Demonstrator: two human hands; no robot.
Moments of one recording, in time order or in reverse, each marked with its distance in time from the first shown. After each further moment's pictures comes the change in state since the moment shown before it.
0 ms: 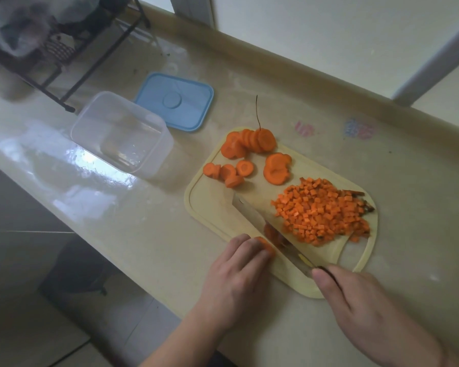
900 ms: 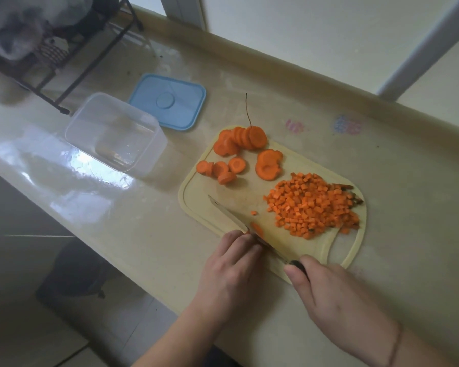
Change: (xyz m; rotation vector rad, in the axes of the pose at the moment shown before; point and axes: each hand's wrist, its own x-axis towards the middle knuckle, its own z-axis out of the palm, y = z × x) left_hand 0.000 0.001 0.003 0.024 0.024 0.001; right_hand -0.003 -0.025 0.005 -0.184 -0.035 -0.002
